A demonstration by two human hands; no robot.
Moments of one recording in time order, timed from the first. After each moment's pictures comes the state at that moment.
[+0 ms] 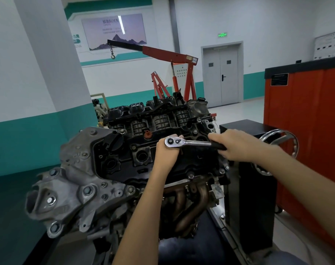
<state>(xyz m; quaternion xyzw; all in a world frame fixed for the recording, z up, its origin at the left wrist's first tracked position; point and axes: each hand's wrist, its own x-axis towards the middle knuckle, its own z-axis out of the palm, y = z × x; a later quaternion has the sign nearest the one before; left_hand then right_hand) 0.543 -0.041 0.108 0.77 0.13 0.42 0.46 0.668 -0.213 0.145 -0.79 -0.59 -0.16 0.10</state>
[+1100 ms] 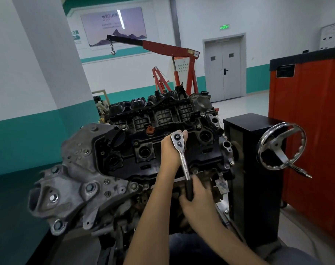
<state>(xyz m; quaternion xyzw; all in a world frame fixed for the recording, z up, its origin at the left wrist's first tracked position) 0.549 -0.049 0.101 0.75 0.14 0.45 0.47 0.527 -0.164 0.012 -0.69 -0.40 0.05 0.60</state>
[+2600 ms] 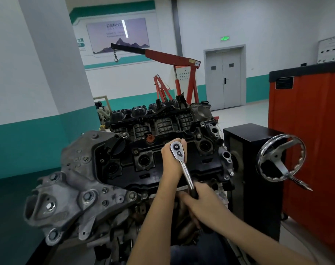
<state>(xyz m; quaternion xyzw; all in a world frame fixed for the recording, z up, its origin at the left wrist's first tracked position) 0.555 -0.050 0.105 0.76 0.17 0.48 0.40 0.553 -0.179 0.052 -0.72 -0.45 0.14 0.50</state>
